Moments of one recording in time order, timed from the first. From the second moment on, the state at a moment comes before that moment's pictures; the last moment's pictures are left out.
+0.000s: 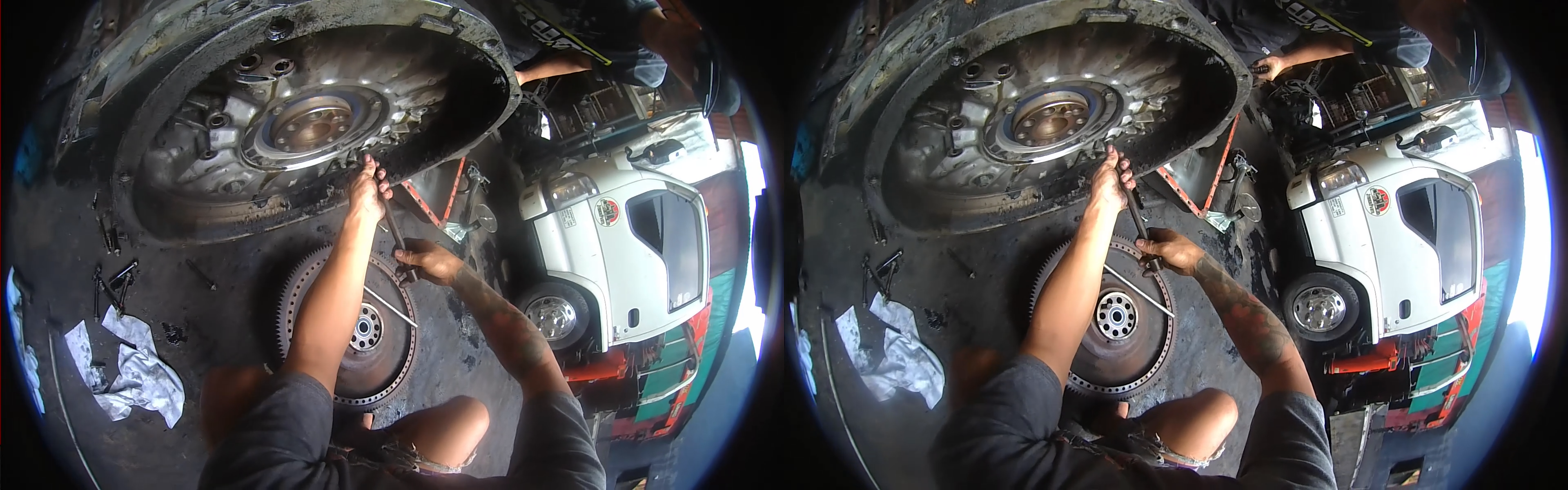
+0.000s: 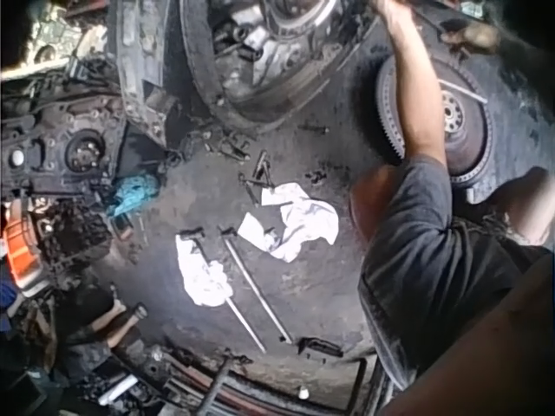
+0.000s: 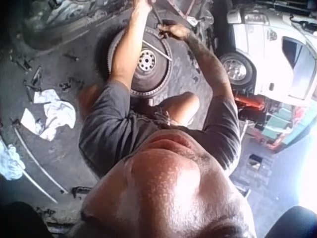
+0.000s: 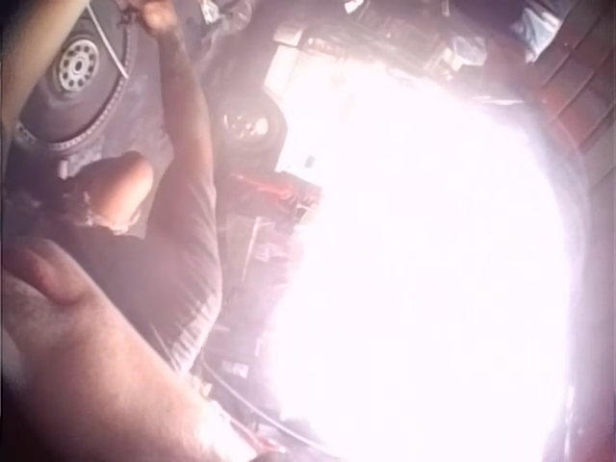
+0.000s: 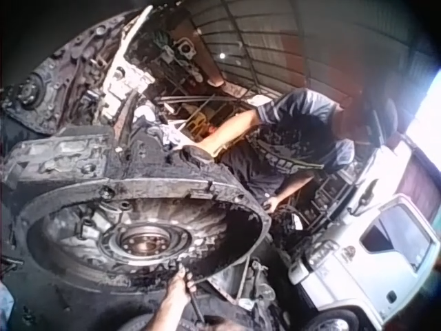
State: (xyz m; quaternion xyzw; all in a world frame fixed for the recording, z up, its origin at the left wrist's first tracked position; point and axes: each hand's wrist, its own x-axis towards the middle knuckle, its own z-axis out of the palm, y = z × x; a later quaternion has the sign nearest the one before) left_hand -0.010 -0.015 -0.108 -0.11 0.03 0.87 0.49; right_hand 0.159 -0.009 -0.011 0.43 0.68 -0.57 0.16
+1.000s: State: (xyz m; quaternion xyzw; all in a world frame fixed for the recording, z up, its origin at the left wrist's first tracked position) left_hand 0.005 -0.015 -0.142 0.03 -0.29 0.82 0.49; right_hand 0.172 -0.011 -0.017 0.36 0.66 -0.62 0.23
